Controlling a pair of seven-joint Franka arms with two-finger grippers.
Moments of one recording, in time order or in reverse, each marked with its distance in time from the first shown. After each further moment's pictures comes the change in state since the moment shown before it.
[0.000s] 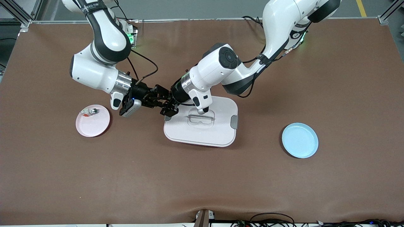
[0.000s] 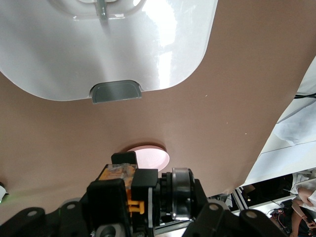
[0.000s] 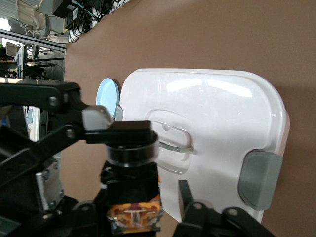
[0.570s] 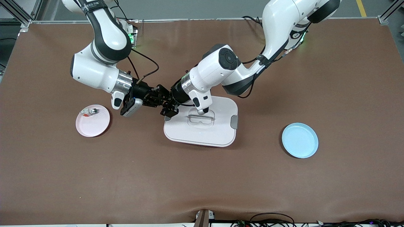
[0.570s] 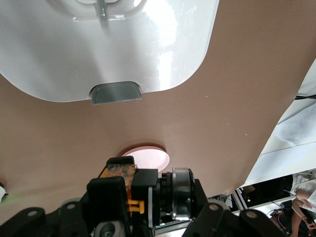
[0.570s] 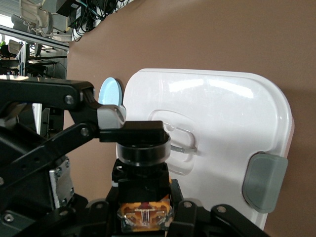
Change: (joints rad) left arm 0.000 0.002 0.000 0.001 0.000 0.002 0.000; right arm 0.001 0.000 0.000 0.004 0.001 -0.001 -0.014
